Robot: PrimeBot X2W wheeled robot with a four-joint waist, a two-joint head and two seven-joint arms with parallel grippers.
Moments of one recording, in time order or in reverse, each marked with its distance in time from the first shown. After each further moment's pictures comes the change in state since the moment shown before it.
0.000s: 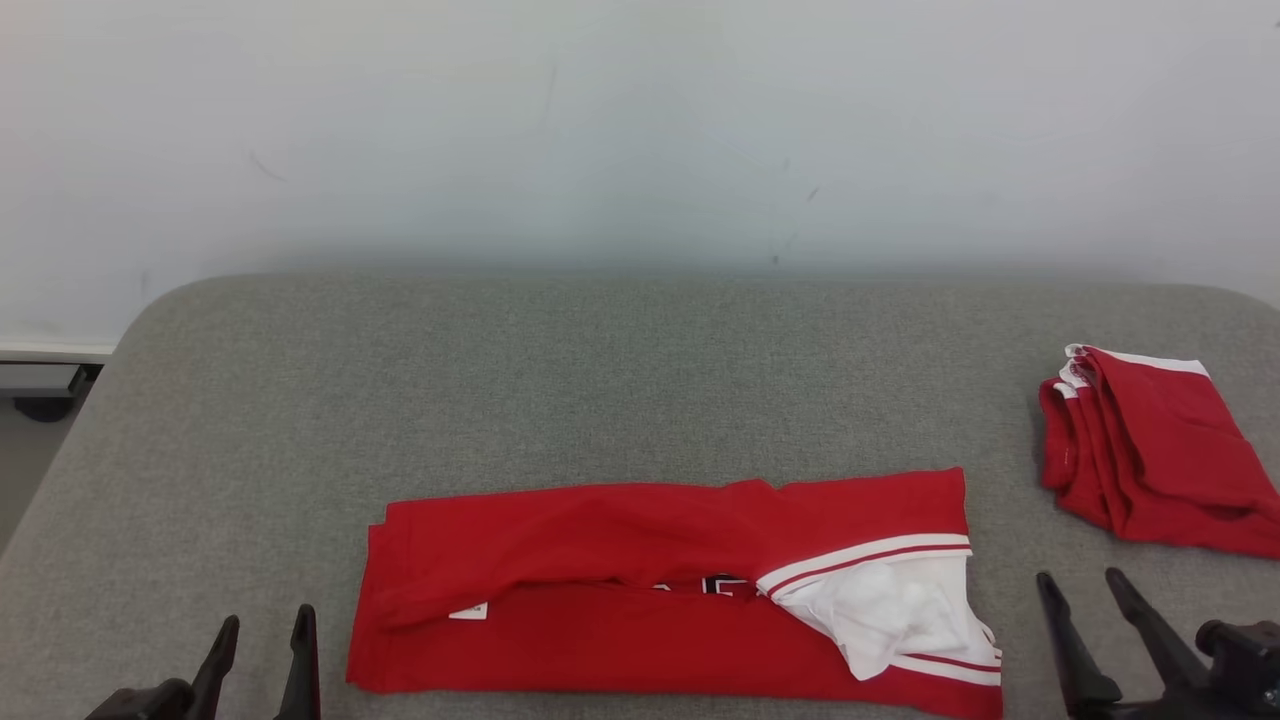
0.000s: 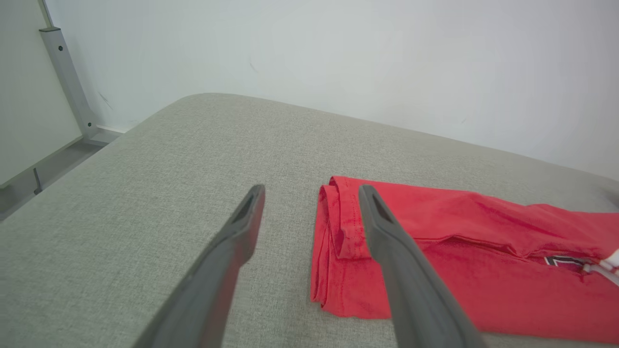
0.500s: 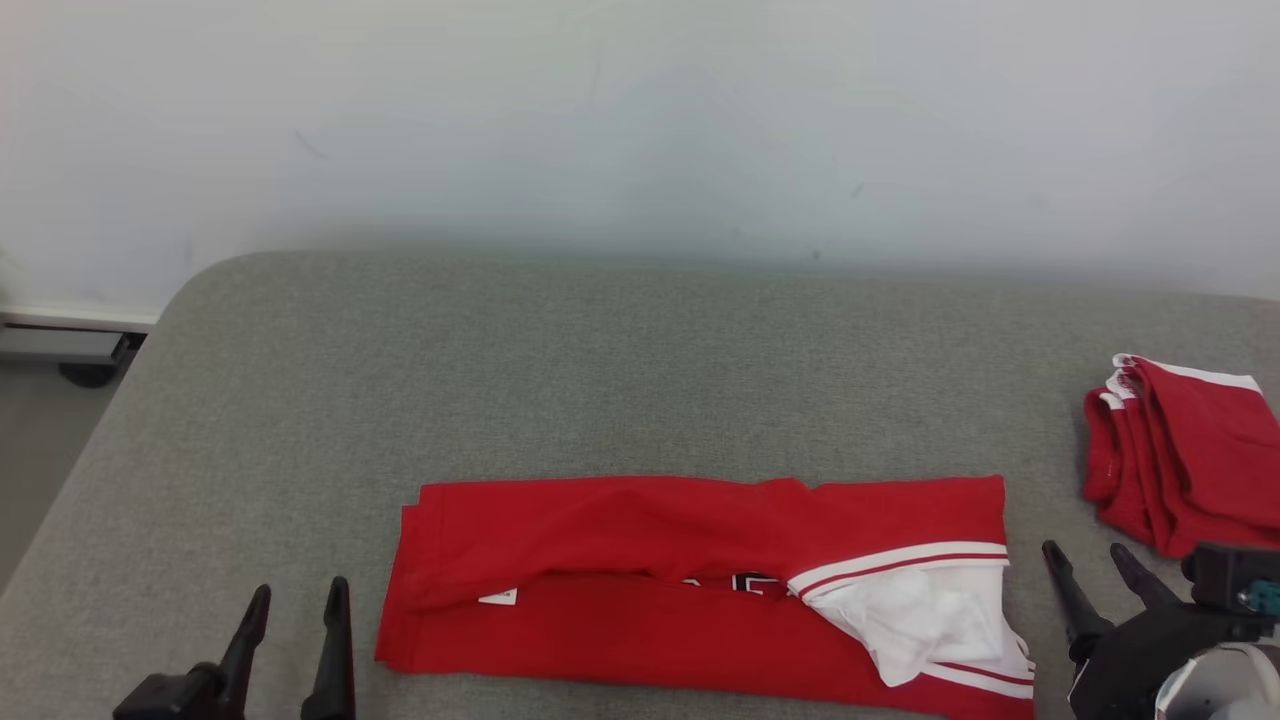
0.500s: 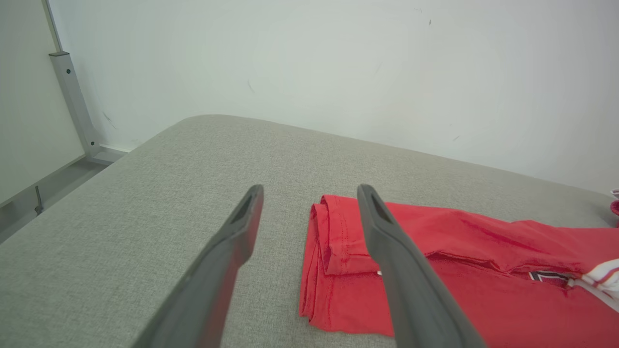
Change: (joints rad) left arm 0.006 -0.048 0.023 -0.071 0.077 0.000 0.002; right arm -0.133 0.029 -0.024 0.144 0.019 0.000 0.179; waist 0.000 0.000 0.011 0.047
